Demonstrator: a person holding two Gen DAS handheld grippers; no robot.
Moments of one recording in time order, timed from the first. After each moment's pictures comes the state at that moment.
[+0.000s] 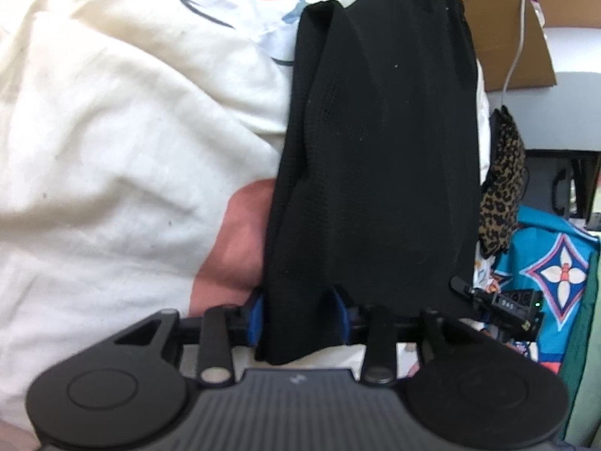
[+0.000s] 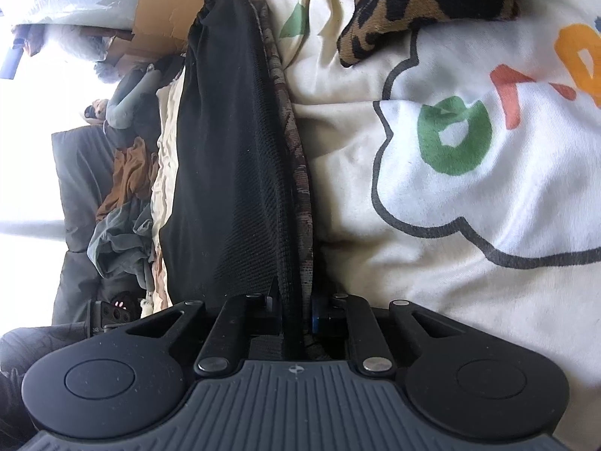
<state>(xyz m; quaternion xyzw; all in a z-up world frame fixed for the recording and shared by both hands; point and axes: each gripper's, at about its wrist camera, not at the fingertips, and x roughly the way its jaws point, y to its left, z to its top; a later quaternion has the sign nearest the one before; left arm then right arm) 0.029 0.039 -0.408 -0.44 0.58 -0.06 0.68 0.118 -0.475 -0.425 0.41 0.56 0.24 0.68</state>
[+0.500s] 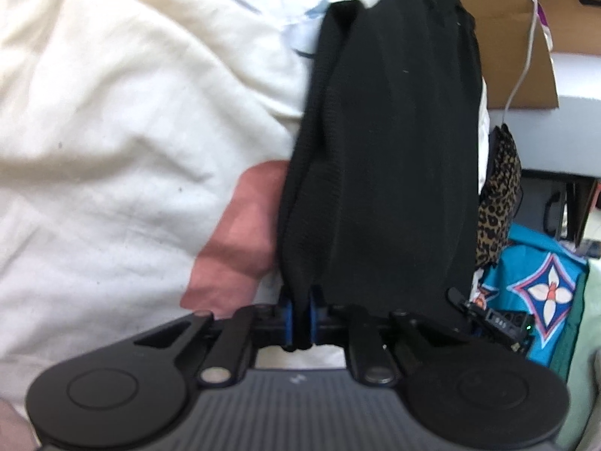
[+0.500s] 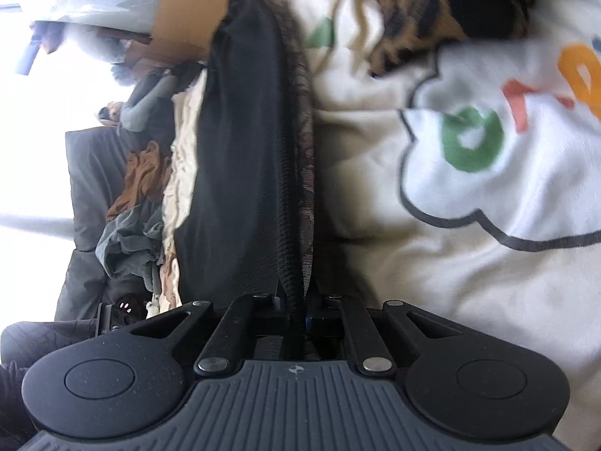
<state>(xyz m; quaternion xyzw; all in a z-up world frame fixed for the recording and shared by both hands) 0.015 0.043 -0.390 -0.46 0.58 -0.04 0.67 0.105 -0.476 -0.400 0.40 0.52 0.25 0.71</state>
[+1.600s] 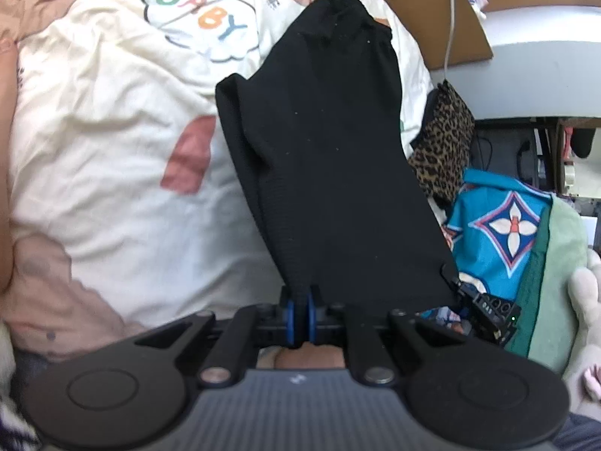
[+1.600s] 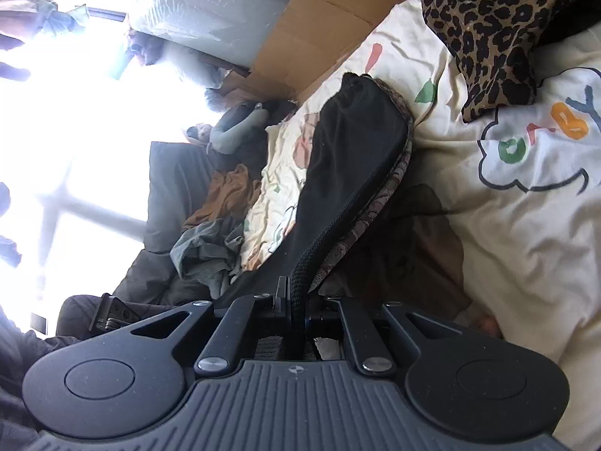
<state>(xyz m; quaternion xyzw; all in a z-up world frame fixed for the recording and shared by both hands) -0.028 0.015 -0.244 -0.43 0.60 -0.06 0.67 0.004 -0.494 -0.295 0.42 0.42 0.31 0.75</state>
